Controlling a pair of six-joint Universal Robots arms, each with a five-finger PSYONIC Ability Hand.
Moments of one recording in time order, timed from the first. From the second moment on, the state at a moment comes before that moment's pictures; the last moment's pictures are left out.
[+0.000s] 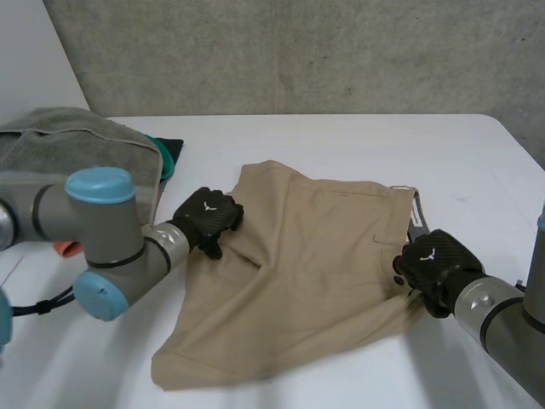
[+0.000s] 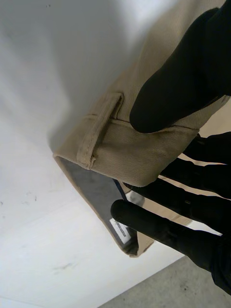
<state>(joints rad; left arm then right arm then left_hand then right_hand) 4.32 -2.35 -1.29 3.28 -1.25 3.66 1.89 -1.36 1.86 0.05 1.45 2.36 0.70 0.70 0.70 0.70 0.52 1.11 1.18 1.19 1.20 1.01</state>
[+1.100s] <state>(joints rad) 4.24 -1.97 -1.50 3.26 -1.65 3.70 1.89 -1.32 1.85 -0.01 1.45 2.48 0.47 0.46 0.47 0.45 0.27 1.11 1.18 1.19 1.20 1.01</state>
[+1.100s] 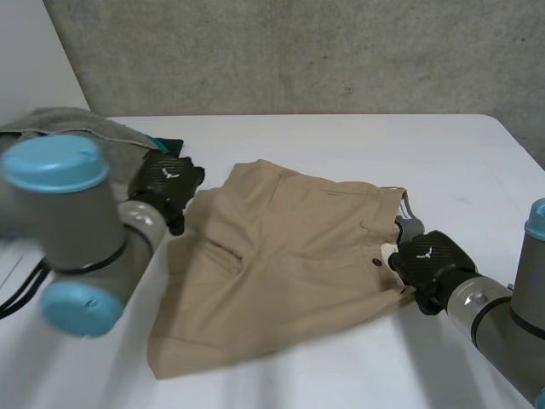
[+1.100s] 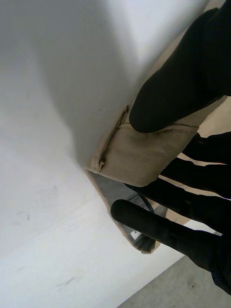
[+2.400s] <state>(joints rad) 4.05 -1.72 -1.76 3.17 -1.61 3.71 1.79 -1.55 1.86 0.29 1.41 2.27 1.14 1.20 1.19 1.20 1.01 1.12 1.18 1.19 1.20 1.01</state>
